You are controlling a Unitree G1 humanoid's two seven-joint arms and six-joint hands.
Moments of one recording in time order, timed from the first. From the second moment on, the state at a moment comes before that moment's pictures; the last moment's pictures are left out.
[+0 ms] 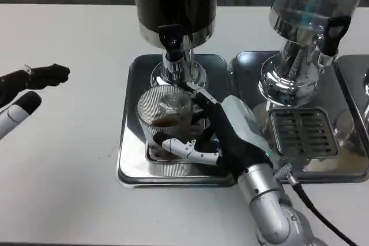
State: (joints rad) left arm -0.20 0.69 0.26 0.80 -0.18 -0.95 -0.68; right arm -0.22 -0.04 0.38 0.35 -0.55 -0.10 -0.21
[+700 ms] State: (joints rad) left arm -0.20 0.69 0.25 0.80 -0.15 -0.95 -0.68; right arm -0.20 -0.04 0.41 0.34 -0.61 -0.09 -0.34
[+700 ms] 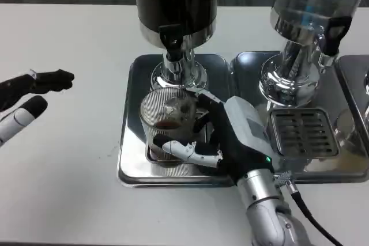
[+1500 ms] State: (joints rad) left arm -0.20 0.69 0.22 0.80 -0.15 -0.95 -0.68; right arm -0.10 -0.05 0.40 0.27 -0.63 -0.10 -0.41
